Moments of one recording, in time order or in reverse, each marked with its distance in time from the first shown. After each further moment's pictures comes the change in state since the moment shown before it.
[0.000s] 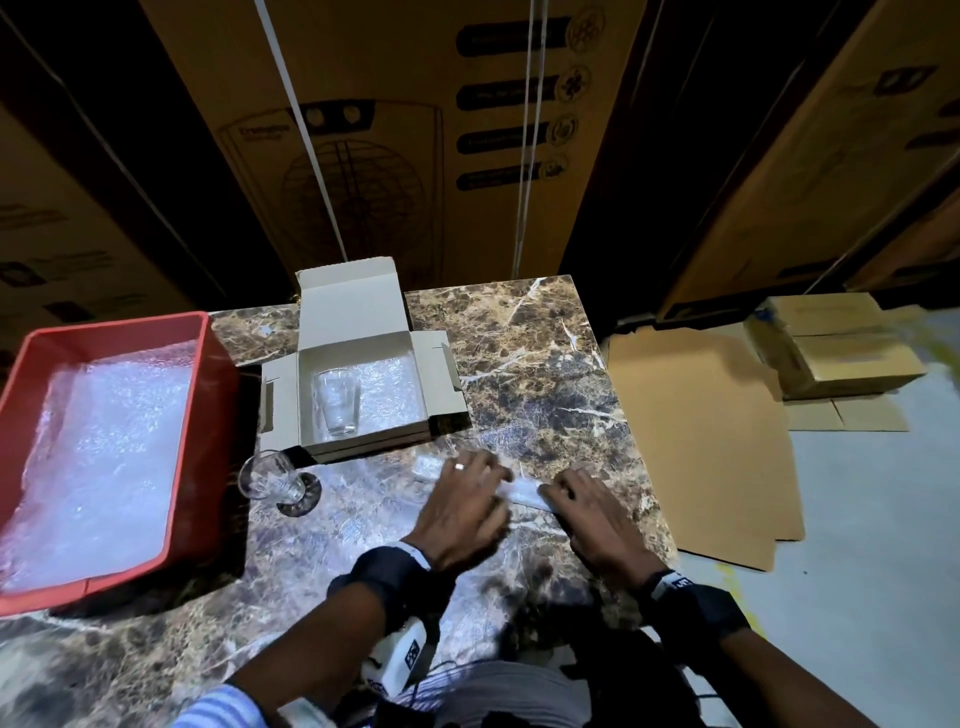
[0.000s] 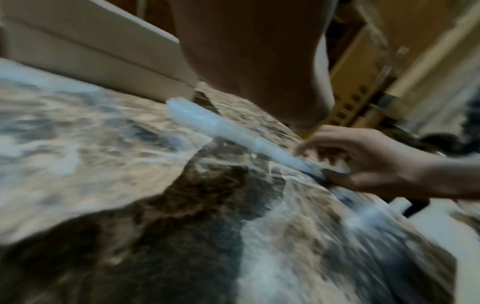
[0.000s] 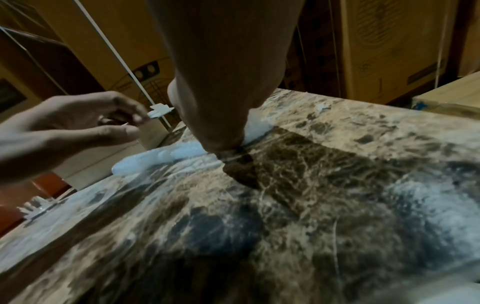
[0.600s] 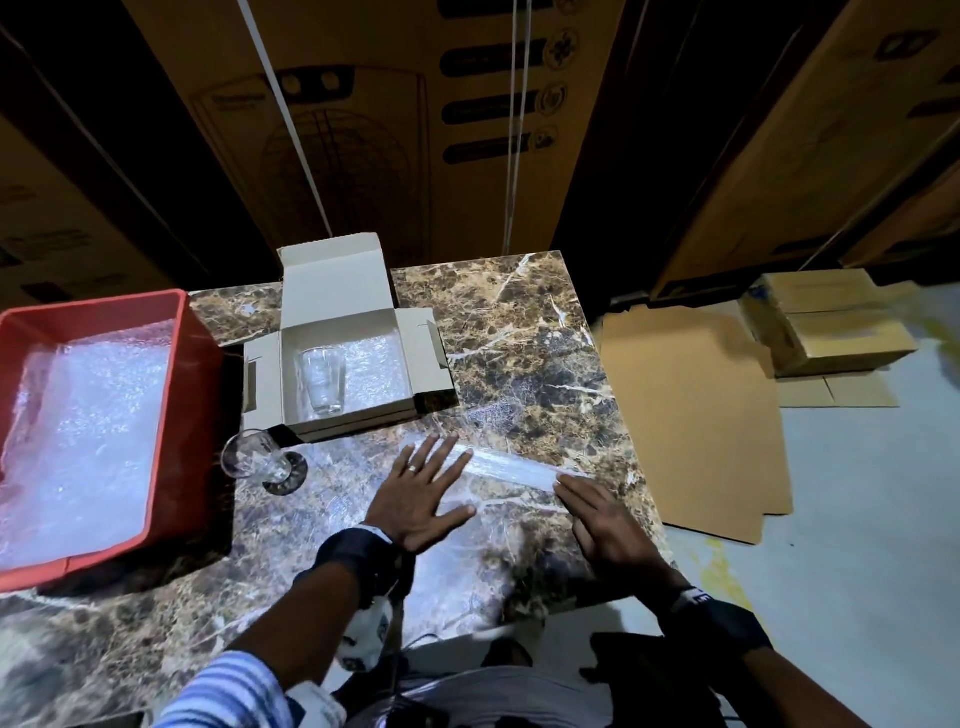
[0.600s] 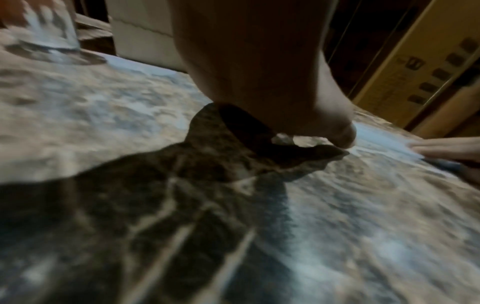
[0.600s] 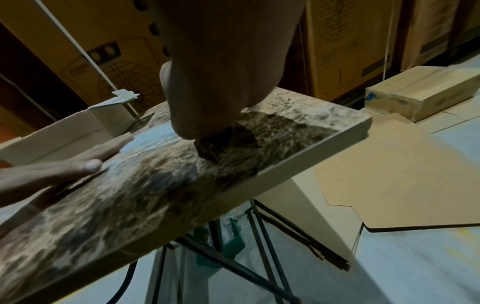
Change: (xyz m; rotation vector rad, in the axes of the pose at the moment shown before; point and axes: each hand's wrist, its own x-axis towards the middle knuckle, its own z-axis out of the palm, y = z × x) left_hand -0.031 -0.060 0.027 0.258 -0.315 -0.083; right_hand -0.049 0.044 0.027 0.262 0.067 -0.105
